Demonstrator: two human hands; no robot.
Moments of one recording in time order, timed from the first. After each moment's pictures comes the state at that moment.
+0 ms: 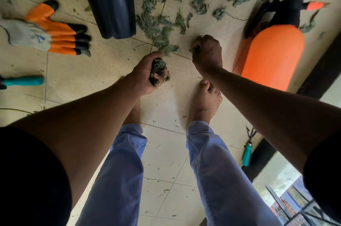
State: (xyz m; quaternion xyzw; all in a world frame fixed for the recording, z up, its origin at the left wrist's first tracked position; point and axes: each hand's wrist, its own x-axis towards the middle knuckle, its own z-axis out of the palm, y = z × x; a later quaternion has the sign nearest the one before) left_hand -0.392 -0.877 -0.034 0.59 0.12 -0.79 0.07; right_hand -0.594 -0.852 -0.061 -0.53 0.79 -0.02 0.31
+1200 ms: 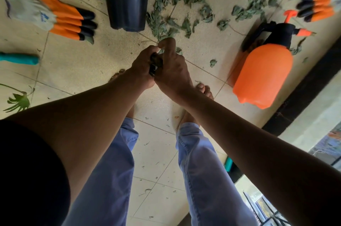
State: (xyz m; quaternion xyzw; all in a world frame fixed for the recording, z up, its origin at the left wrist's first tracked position) left_hand -0.389 -0.877 0.002 0.65 -0.05 -0.74 0.15; right_hand -0.482 -0.852 0.047 -0.51 0.70 -0.13 0.48
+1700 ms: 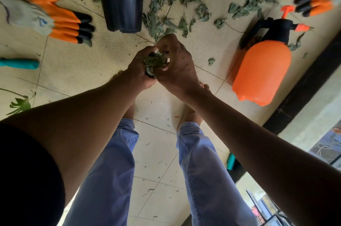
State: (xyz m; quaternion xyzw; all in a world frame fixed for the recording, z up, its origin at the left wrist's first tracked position) left_hand -0.390 -0.879 0.006 0.60 0.10 -0.77 0.20; right_hand -0.502 -0.854 0.051 -0.55 0.69 -0.18 0.44
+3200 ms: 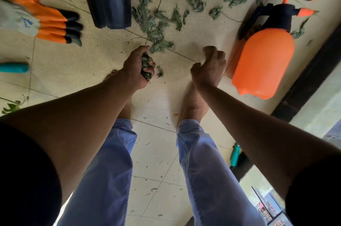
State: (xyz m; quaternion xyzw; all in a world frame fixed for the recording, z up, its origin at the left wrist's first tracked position) left_hand -0.389 -0.866 -0.044 0.62 0.17 -0.74 0.19; right_hand -0.586 -0.799 -0.046 -0.40 0.88 -0.08 0.25
